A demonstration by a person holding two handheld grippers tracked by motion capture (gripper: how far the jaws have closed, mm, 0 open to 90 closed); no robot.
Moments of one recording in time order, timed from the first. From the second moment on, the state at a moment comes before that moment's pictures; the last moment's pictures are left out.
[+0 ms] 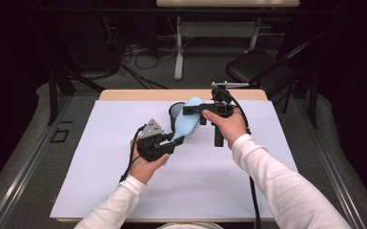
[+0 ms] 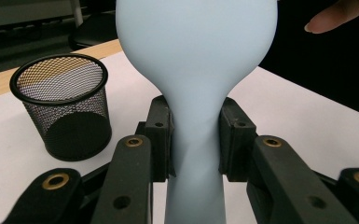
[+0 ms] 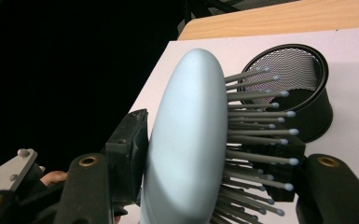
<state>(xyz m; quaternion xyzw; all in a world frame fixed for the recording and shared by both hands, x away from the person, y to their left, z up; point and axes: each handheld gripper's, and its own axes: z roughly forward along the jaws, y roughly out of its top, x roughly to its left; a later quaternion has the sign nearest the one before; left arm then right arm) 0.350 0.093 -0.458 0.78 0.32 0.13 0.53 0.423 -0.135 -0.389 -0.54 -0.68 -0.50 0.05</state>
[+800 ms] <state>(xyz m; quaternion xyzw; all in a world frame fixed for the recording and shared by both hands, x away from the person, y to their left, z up) 0.351 0.090 -0.460 0.78 0.31 0.12 0.53 0.426 -0.141 -0.389 -0.55 -0.67 -0.49 0.09</state>
